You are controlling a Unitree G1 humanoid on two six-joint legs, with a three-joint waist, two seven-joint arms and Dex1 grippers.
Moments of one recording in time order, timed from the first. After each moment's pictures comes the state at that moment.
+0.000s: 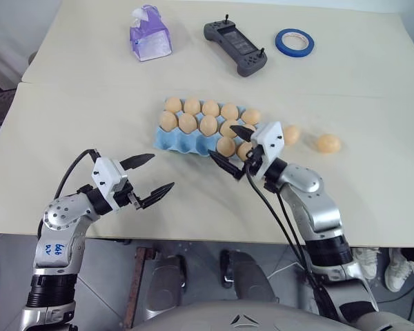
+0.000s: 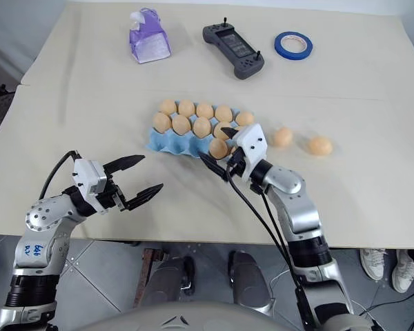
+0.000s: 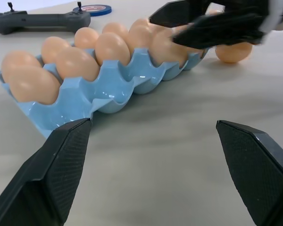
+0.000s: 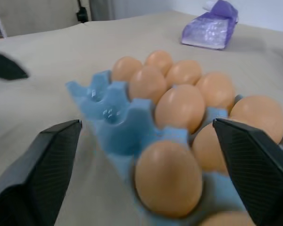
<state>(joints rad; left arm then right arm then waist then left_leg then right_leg) -0.03 0.52 0.14 -0.18 -0.37 0.08 -0.84 -0.29 -0.29 0.11 -0.15 0.28 0.24 0.65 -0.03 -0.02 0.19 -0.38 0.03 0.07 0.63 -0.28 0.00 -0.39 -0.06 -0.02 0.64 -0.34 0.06</state>
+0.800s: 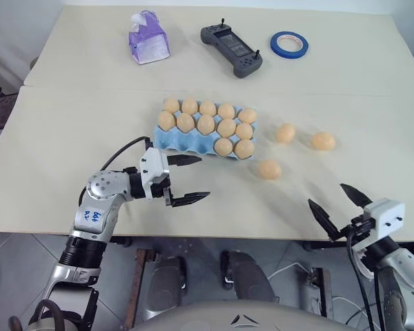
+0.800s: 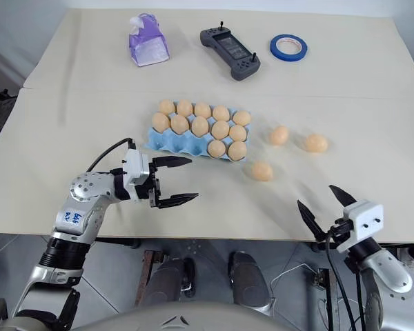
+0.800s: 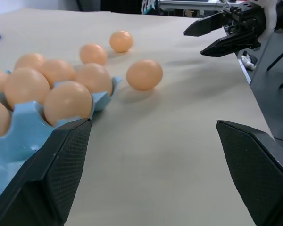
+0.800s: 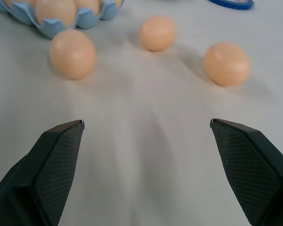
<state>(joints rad) -0.30 0.47 -0.10 0.02 -0.35 0.06 -1.06 0.32 -0.44 -0.32 -0.27 0.35 -0.02 0.71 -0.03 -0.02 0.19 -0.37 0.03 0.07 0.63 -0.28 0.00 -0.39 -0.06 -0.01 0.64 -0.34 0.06</state>
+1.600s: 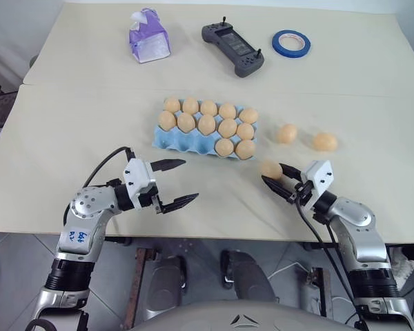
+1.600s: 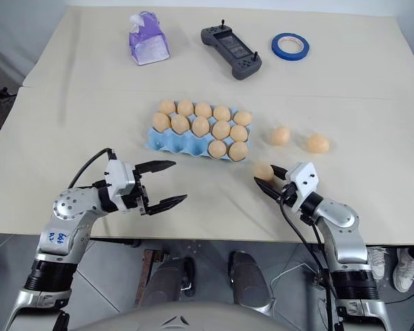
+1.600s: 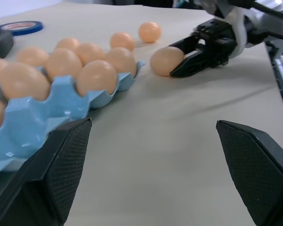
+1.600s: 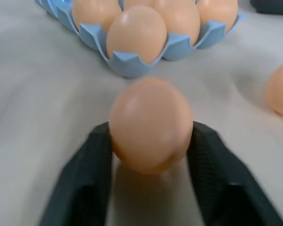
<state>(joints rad) -0.11 0.50 0.02 -0.15 -0.36 0.08 -0.91 -0.08 -0.46 -0.06 0.02 0.30 0.00 0.81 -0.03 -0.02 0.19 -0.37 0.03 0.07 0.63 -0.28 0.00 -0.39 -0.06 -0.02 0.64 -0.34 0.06</state>
